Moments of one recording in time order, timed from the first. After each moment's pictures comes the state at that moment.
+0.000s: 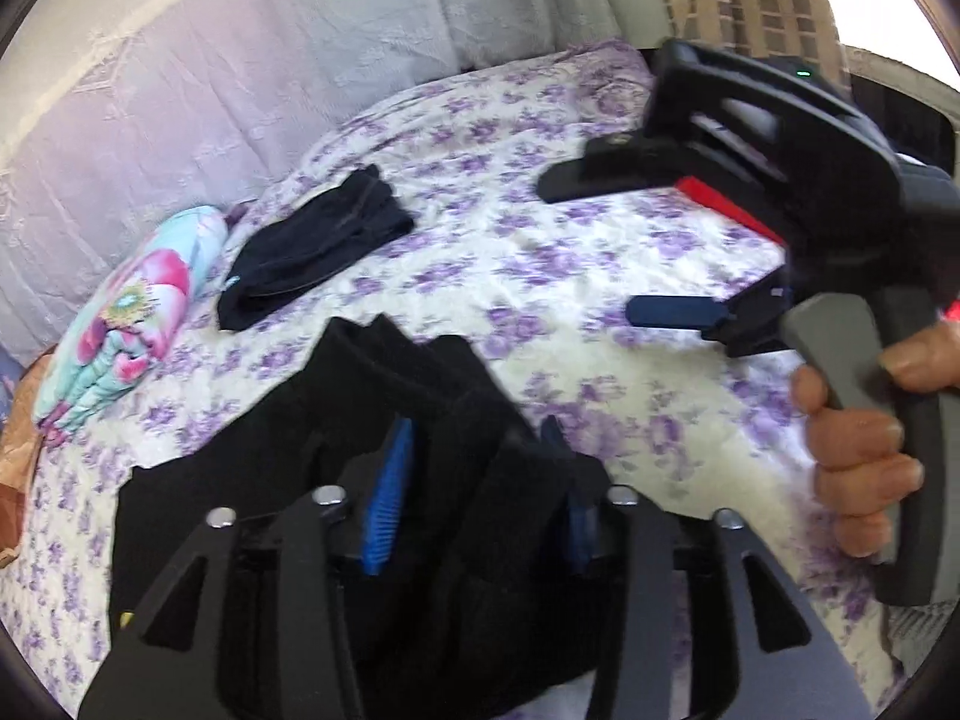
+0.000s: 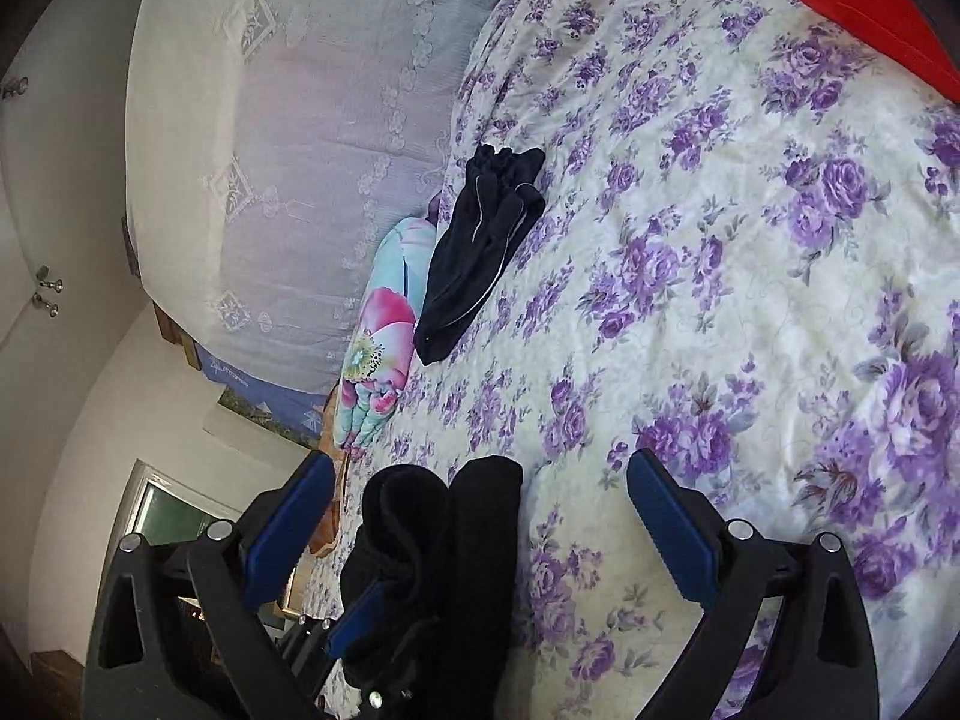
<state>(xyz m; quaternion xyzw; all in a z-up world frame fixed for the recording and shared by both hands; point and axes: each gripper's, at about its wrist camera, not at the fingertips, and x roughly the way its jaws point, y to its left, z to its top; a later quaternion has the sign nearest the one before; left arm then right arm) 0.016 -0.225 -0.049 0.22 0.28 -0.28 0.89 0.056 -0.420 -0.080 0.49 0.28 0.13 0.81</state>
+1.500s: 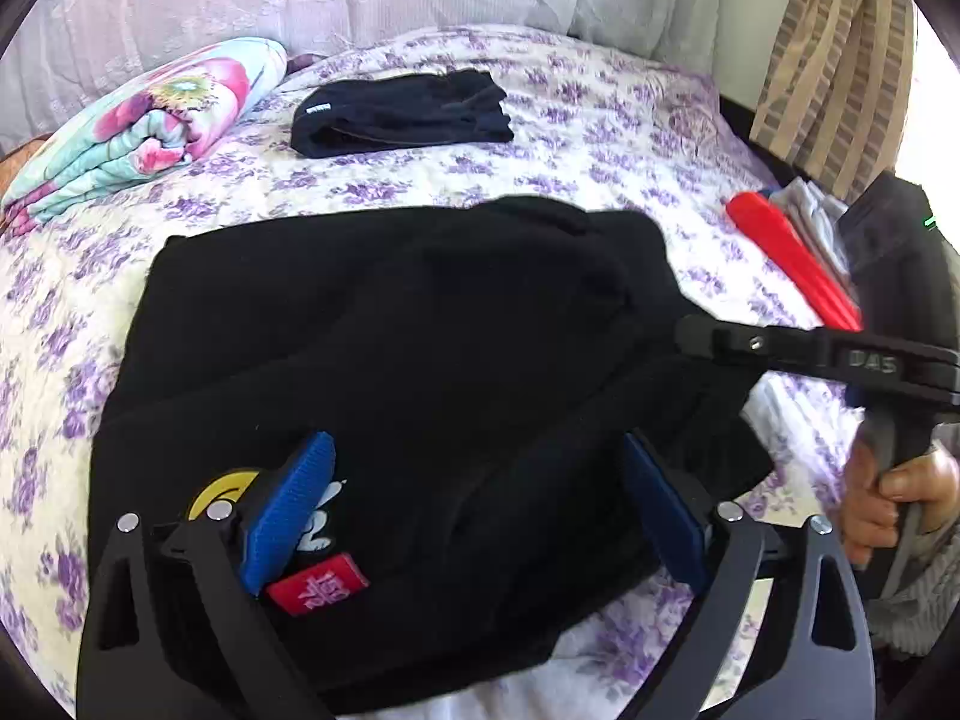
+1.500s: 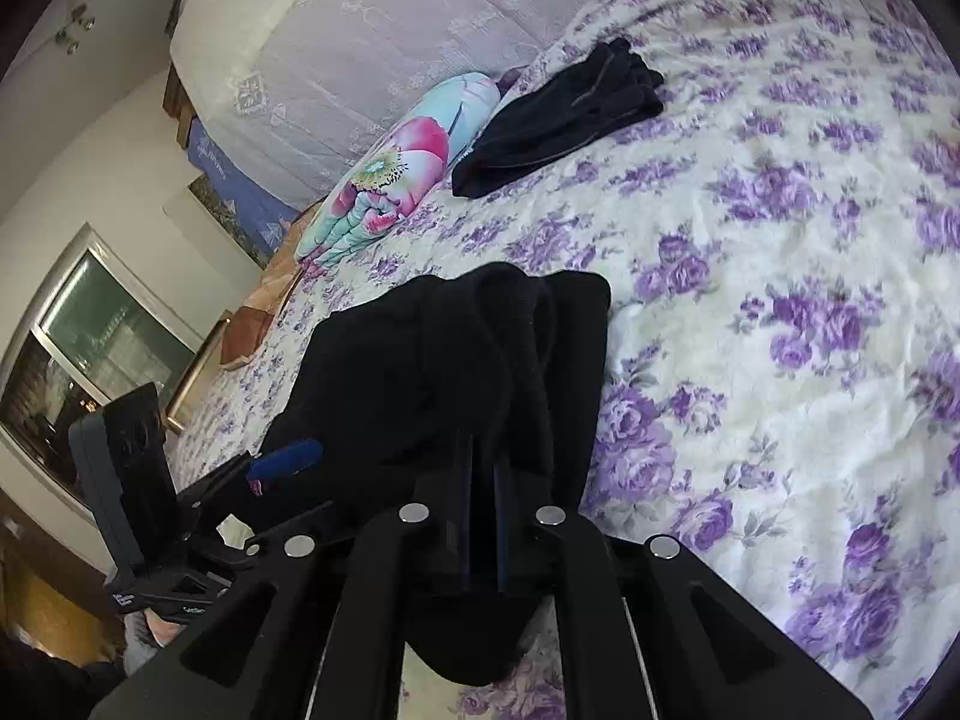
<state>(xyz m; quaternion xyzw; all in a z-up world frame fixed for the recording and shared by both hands) 0.046 -0.095 -0.069 0.05 0.39 -0.27 0.88 0.038 -0.321 -0.059 0.28 0.39 0.18 0.86</state>
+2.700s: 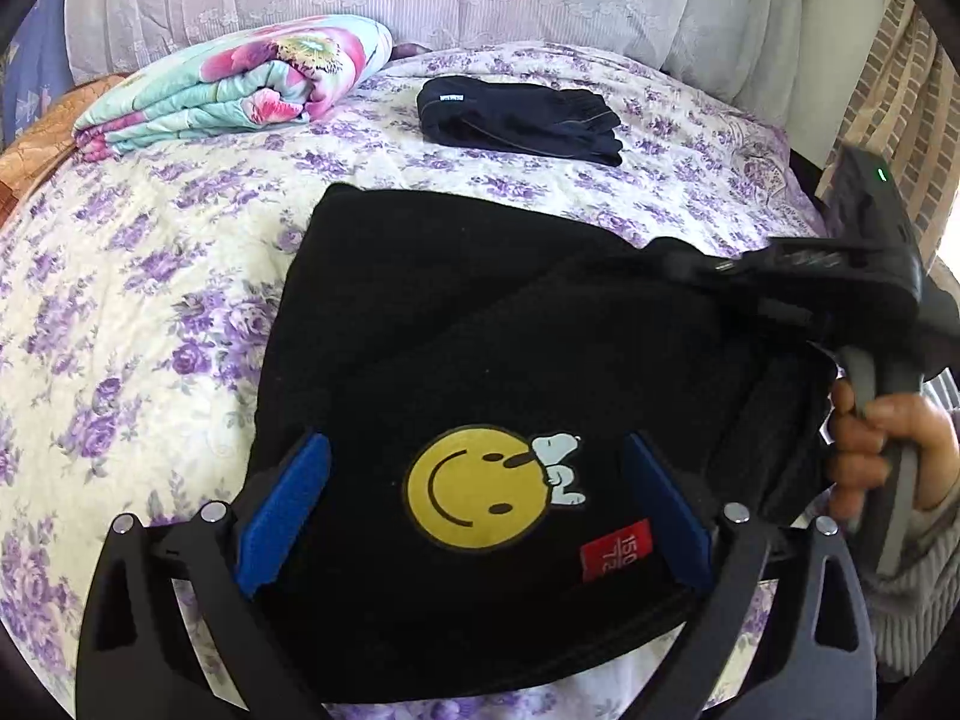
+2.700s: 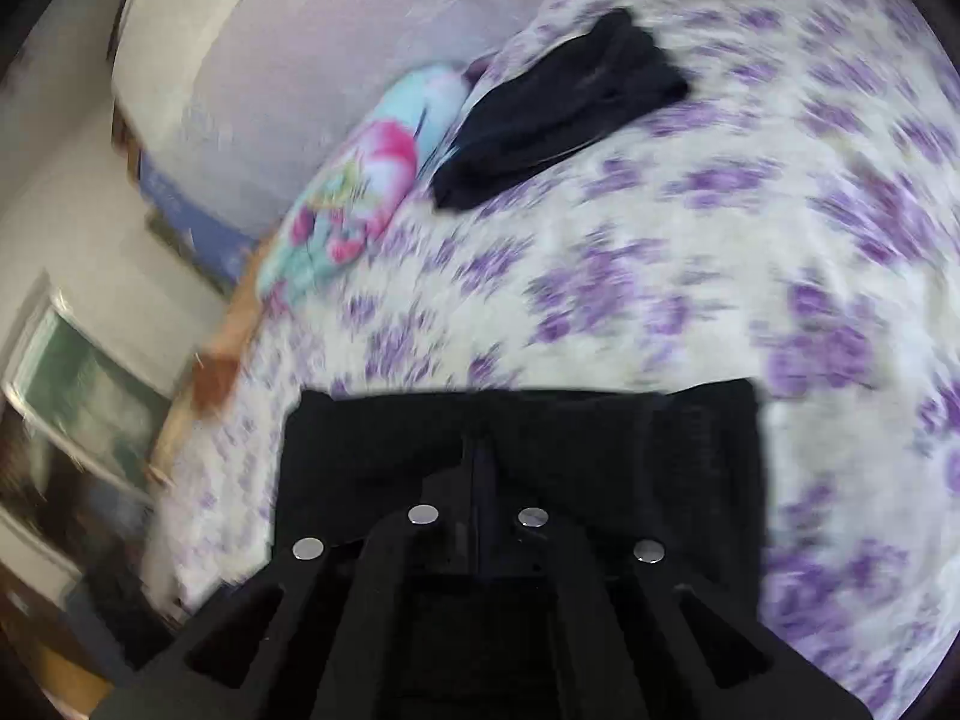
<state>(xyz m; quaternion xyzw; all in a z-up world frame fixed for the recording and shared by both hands) 0.064 -0.023 -0.085 -0.01 0.40 -0.20 0.89 0.111 -0.296 -0.063 0.35 0.39 0.13 0.84</state>
